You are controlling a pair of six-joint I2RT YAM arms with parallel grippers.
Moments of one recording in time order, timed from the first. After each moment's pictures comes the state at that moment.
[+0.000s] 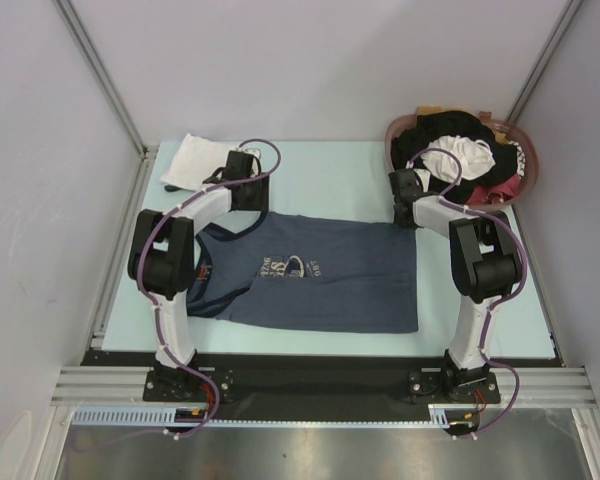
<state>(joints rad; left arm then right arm) -0.27 1.99 1.45 -0.31 -0.05 -0.17 0.24 1.96 1.29 -0.31 0.43 0.35</state>
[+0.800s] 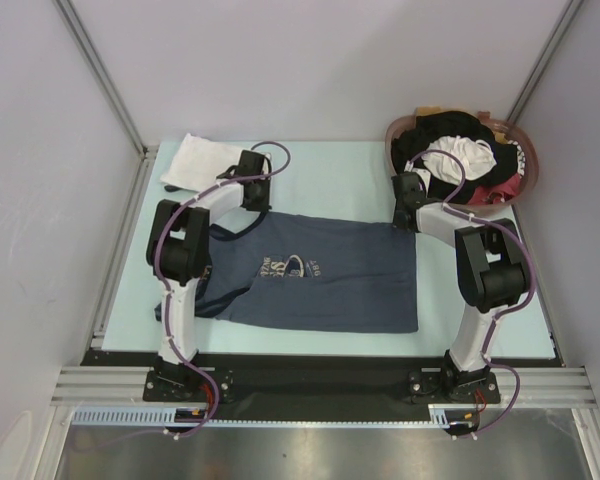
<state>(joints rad) -0.29 2.18 1.61 -0.37 -0.02 -0.18 0.26 1.87 1.18 -0.20 0.37 0.33</state>
